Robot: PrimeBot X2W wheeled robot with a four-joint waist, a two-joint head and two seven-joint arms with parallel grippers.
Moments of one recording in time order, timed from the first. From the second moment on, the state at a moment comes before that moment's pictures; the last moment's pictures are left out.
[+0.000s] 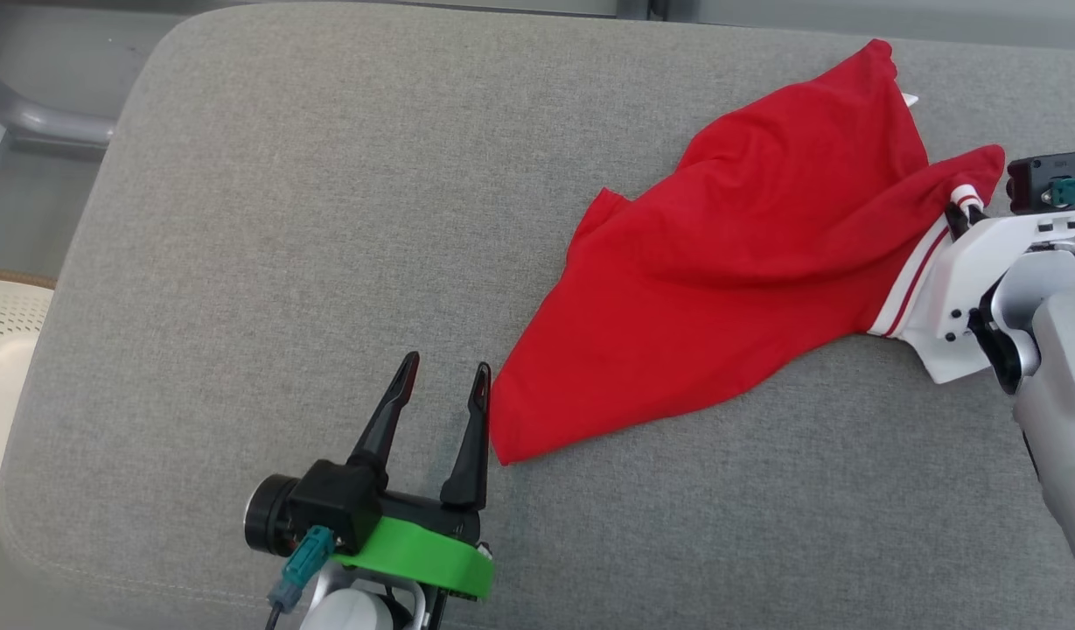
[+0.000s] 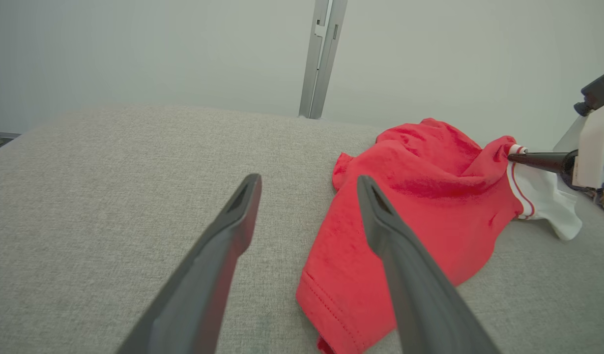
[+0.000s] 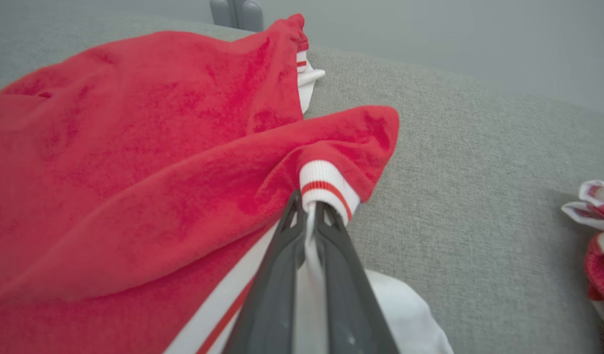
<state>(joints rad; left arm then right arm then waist) -0.11 0.05 -0.41 0.10 -0.30 0.01 -0.26 -0.76 -0.34 0.13 0.89 0.22 0.13 0.09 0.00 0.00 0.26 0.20</state>
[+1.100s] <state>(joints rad) -0.22 0.05 -0.40 0.46 -0.30 -0.04 -0.25 -0.37 -0.23 0.07 0.48 0.24 0.13 -0.26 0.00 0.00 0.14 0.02</state>
